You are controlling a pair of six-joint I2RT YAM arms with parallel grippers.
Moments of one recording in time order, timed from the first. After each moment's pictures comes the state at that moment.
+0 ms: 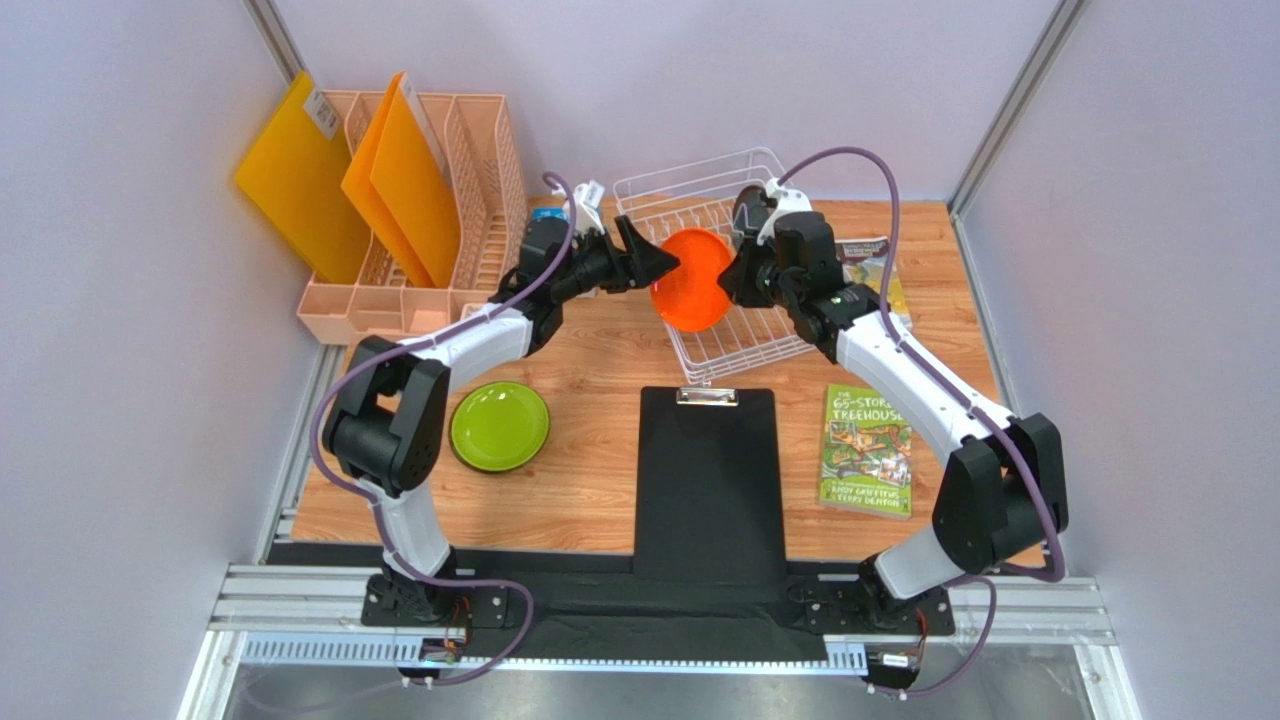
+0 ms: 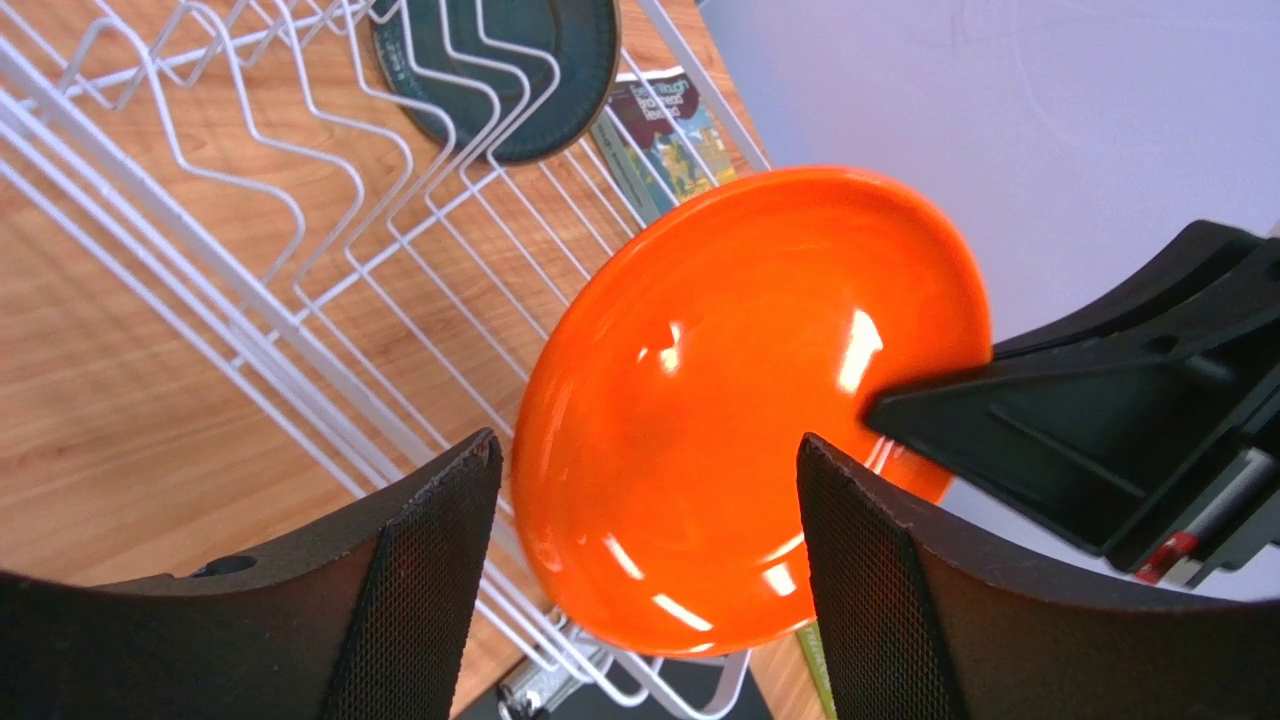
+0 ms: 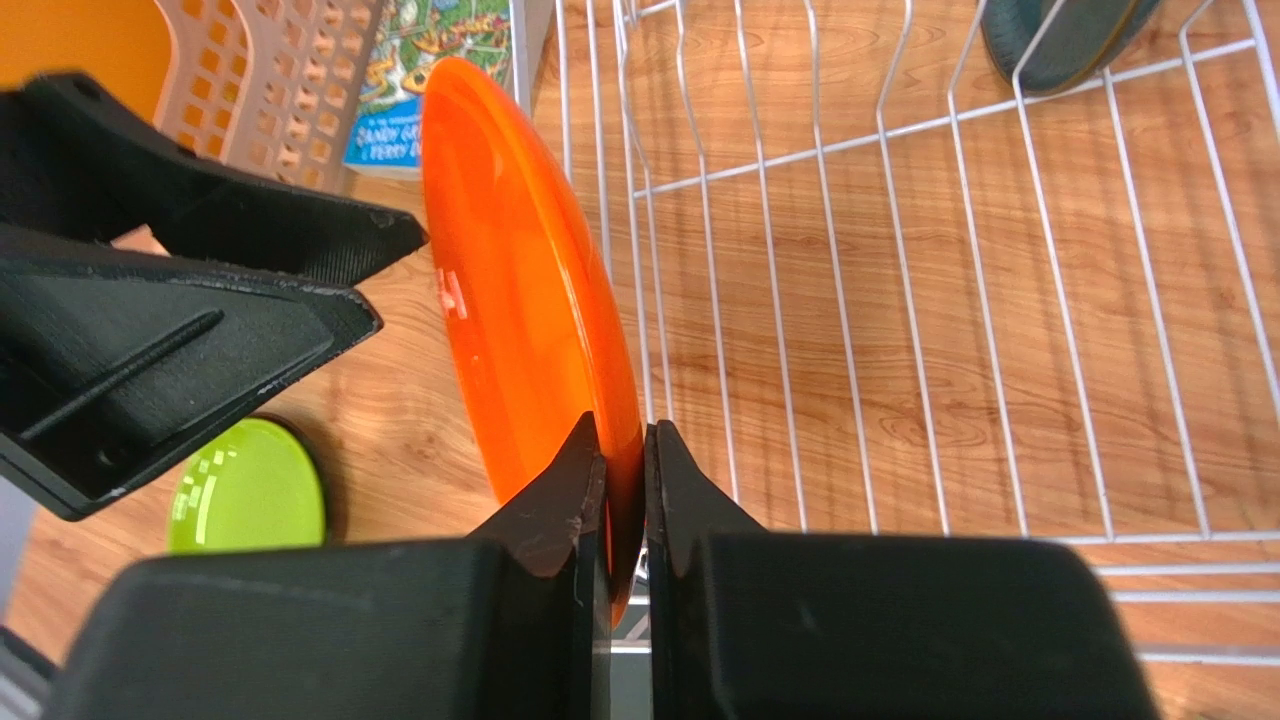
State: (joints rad) left arm -0.44 1.79 1.17 0.47 0.43 -0.70; right arm 0.40 1.49 1.21 -0.19 -0.07 0.41
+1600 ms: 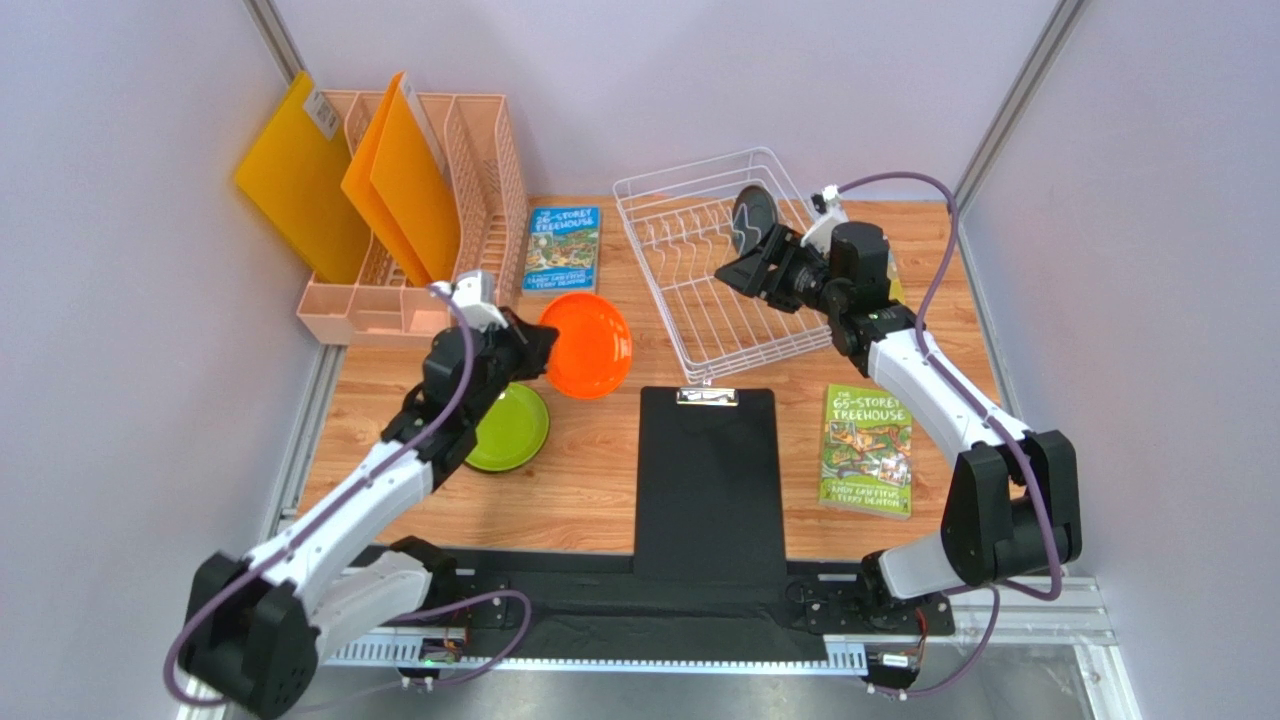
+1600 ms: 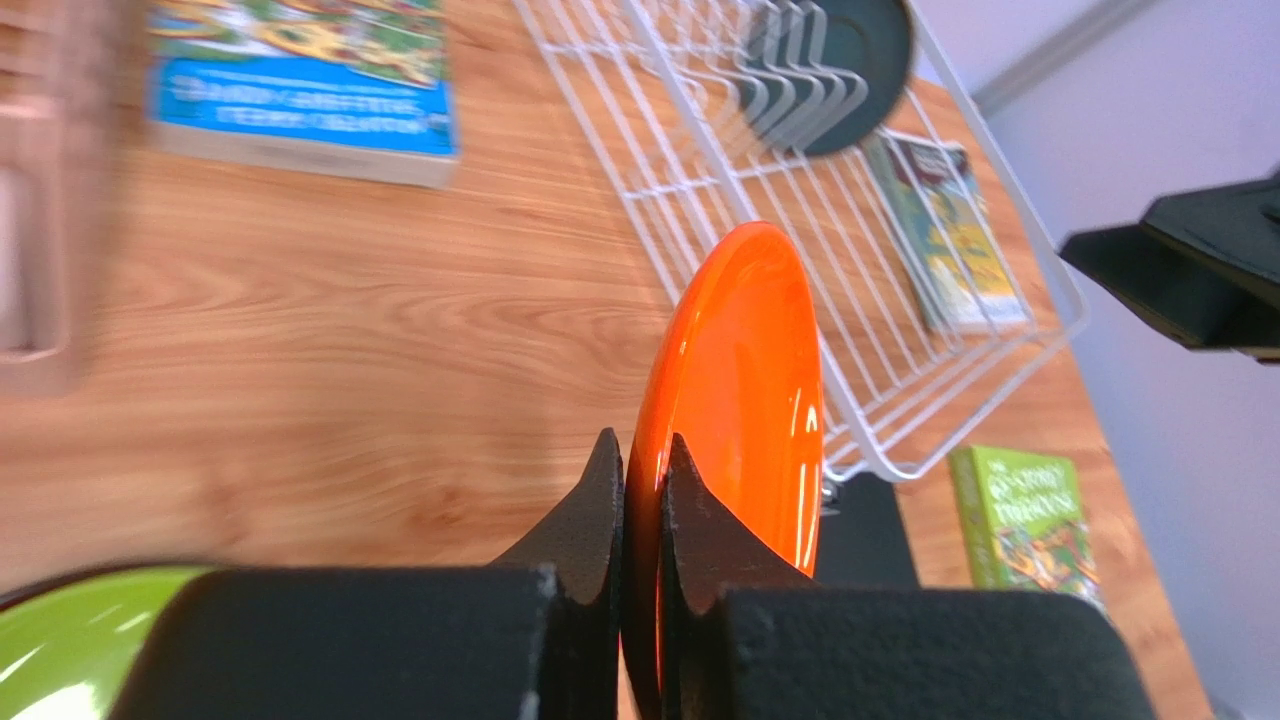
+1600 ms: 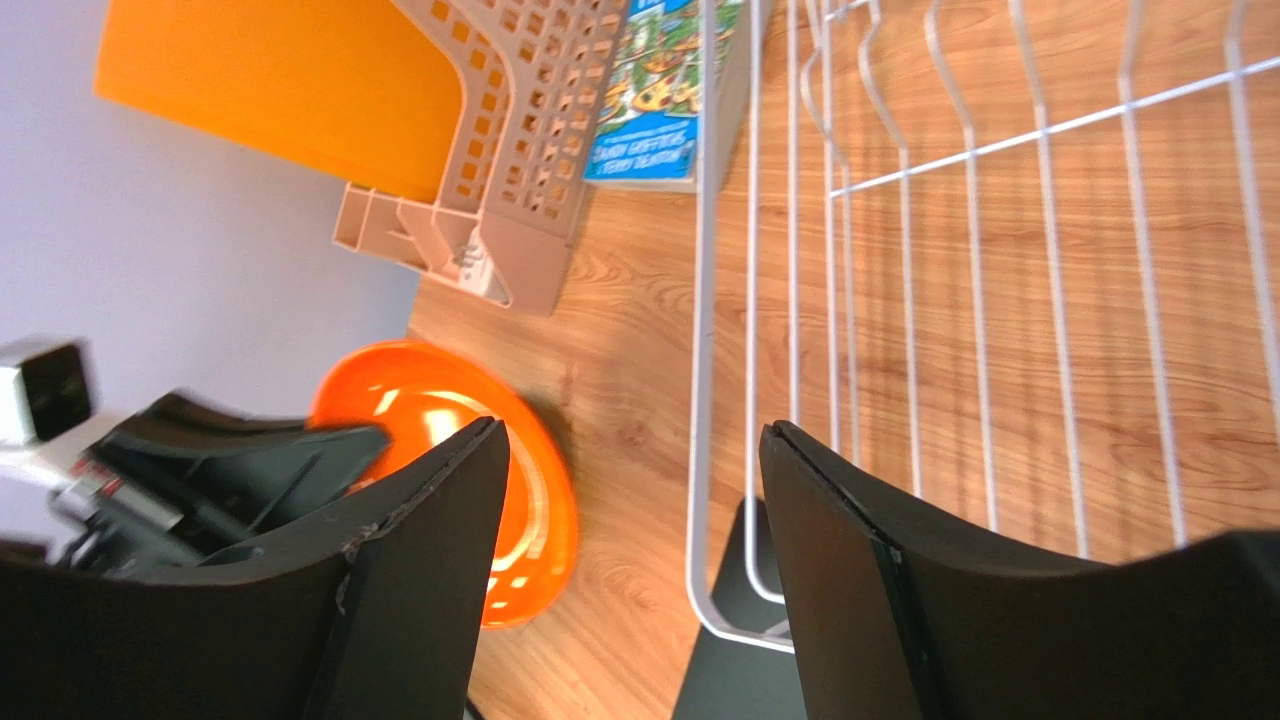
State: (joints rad) left arm -0.44 0.98 0.59 0.18 -0.08 -0.56; right arm 0.24 1.45 1.06 0.04 -0.44 0.67
